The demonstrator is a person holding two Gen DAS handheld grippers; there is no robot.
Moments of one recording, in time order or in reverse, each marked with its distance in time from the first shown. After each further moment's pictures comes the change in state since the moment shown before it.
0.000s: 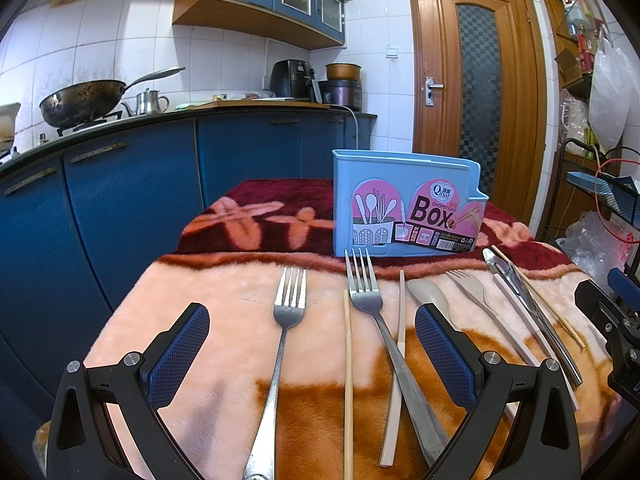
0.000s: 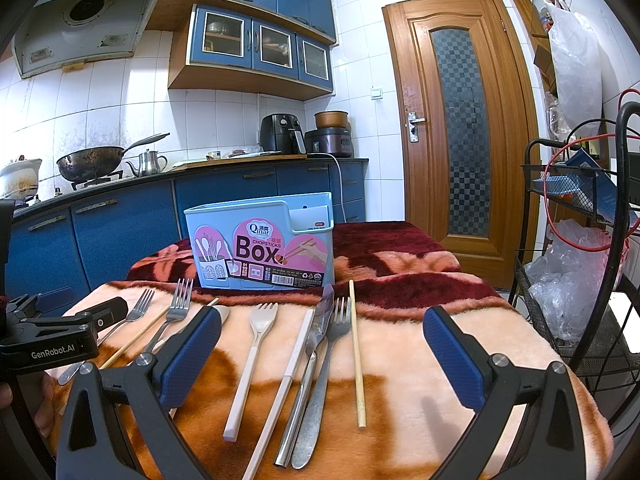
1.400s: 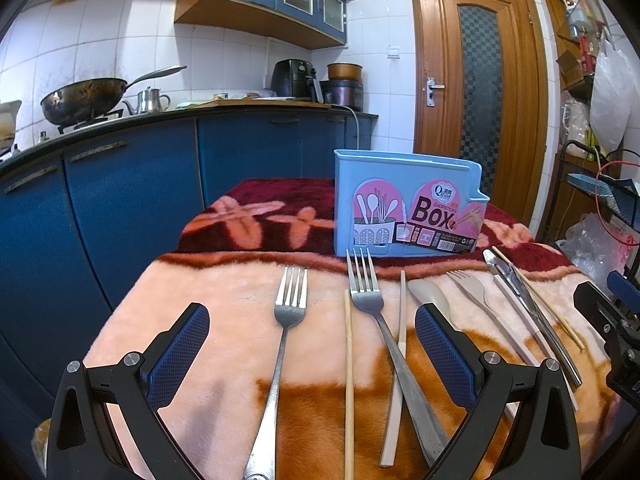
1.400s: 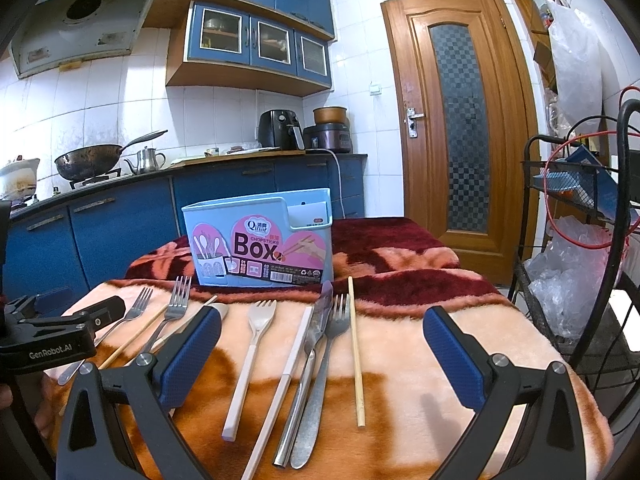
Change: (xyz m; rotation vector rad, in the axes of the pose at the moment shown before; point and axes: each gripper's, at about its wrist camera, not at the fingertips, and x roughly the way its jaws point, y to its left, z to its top) left arm -0.001 0.001 0.000 -0.005 0.002 0.000; right arm 0.000 -0.003 0.003 0.006 0.024 0.003
